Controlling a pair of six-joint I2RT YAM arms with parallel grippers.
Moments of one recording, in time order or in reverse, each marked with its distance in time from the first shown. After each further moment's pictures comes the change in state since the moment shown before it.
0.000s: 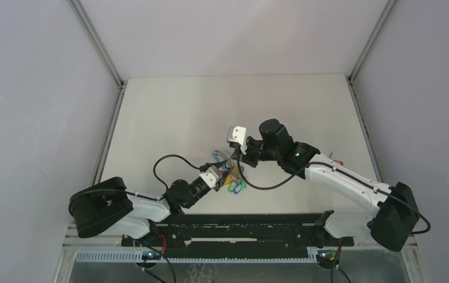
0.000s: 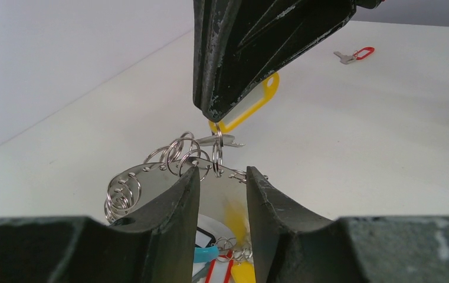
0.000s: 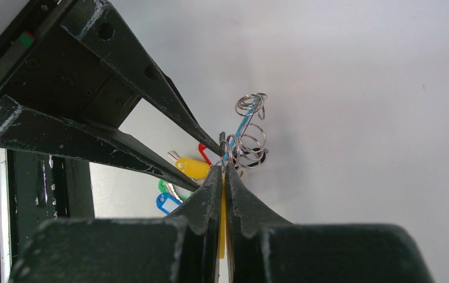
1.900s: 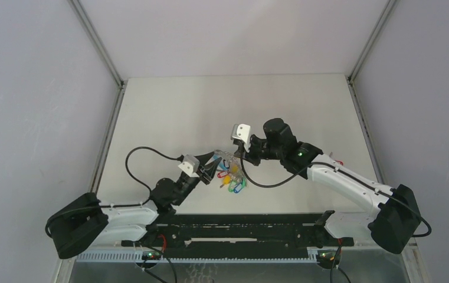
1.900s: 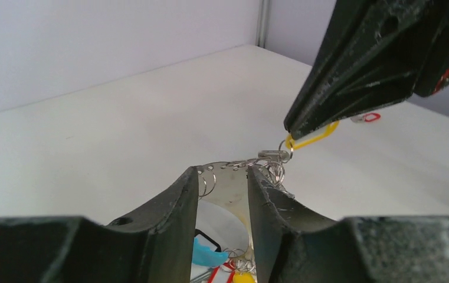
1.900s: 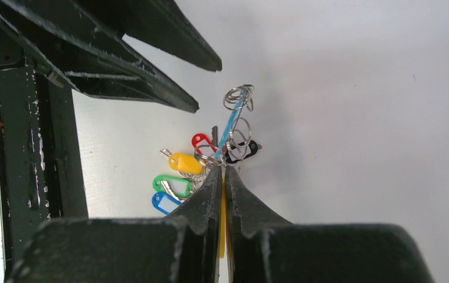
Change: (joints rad) left arm 0.123 -0.214 -0.049 -0.077 -0.010 -0.207; right arm -0.045 -0.018 -0.026 0.023 -0.009 0.014
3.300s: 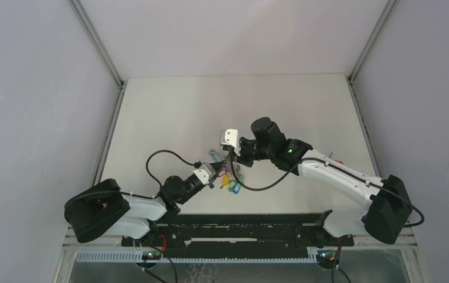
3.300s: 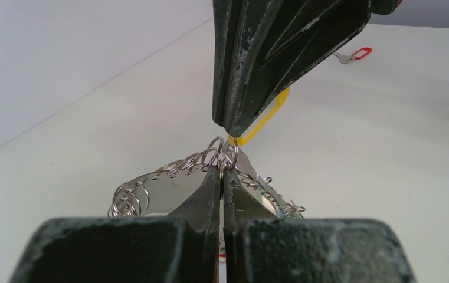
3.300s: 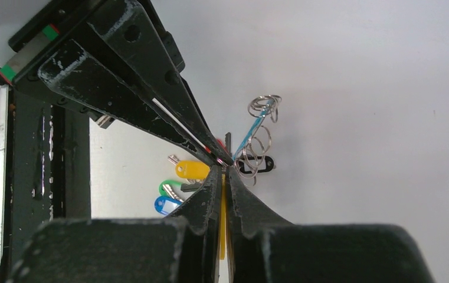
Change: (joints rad) left arm 0.005 0.172 0.016 0.074 0.170 0.185; right arm 0.073 0.095 0.094 -0.064 -0.029 -0.096
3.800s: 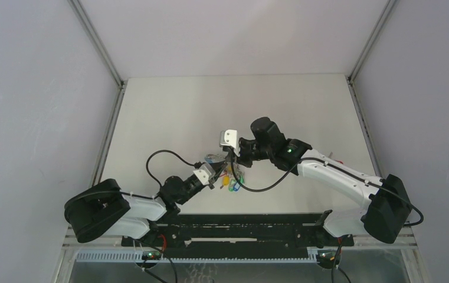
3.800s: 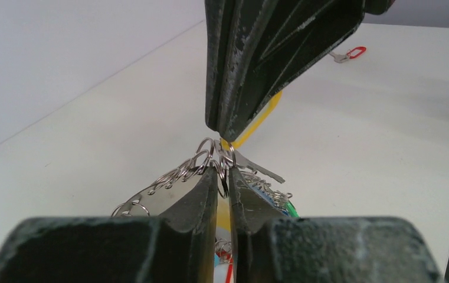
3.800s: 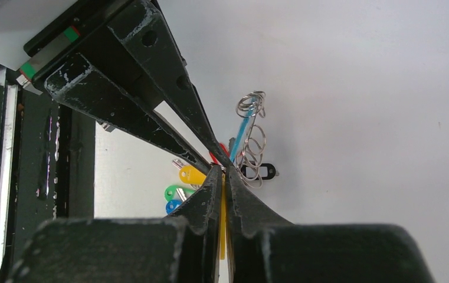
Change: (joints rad) left arm 0.000 0.000 -0.008 0.000 0.014 -0.007; right arm 0.000 0.004 0.000 0.009 -0.029 -0.008
